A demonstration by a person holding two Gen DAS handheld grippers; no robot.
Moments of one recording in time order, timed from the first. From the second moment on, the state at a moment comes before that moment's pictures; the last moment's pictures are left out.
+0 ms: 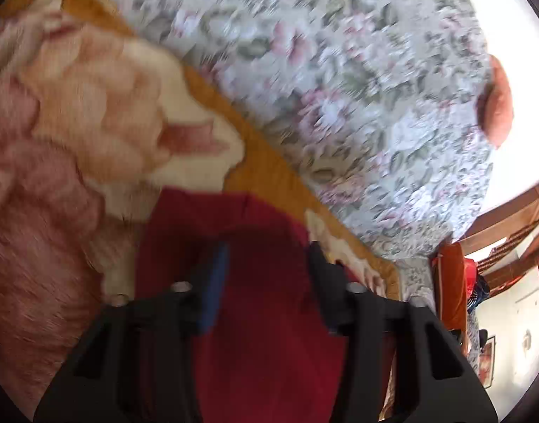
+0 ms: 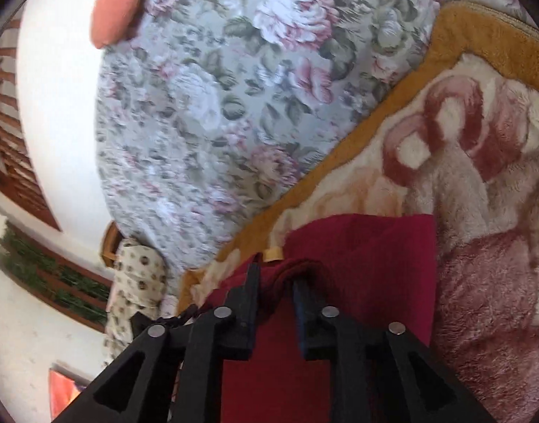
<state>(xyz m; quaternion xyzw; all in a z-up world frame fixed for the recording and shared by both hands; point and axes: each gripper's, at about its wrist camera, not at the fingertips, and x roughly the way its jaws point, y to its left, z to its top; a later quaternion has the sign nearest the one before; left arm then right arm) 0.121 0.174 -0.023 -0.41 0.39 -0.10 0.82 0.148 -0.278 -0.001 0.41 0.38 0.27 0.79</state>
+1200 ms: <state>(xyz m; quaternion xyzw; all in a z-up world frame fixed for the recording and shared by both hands) 0.177 0.102 -0.047 -0.15 0.41 -0.04 0.90 0.213 -0.187 -0.027 0.08 0.43 0.12 0.89</state>
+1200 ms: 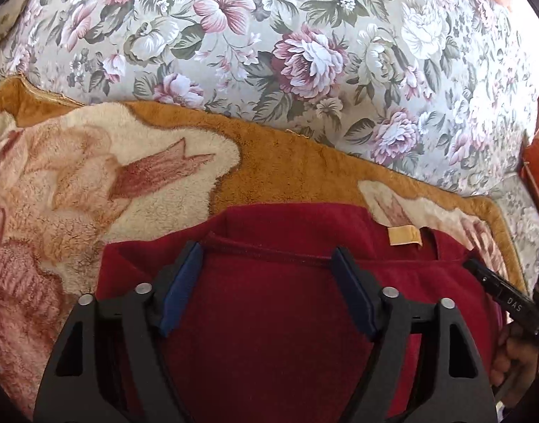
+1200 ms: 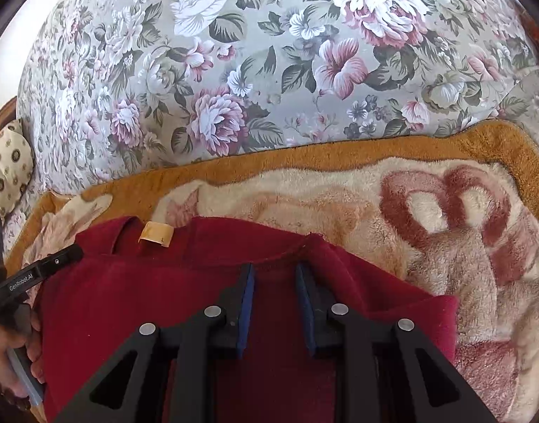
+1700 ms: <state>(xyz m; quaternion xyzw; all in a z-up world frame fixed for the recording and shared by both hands) 0.164 0.128 -0.048 -0.26 0.36 -0.10 0.89 0.213 -0.195 -0.027 0.12 0.42 0.14 0.89</state>
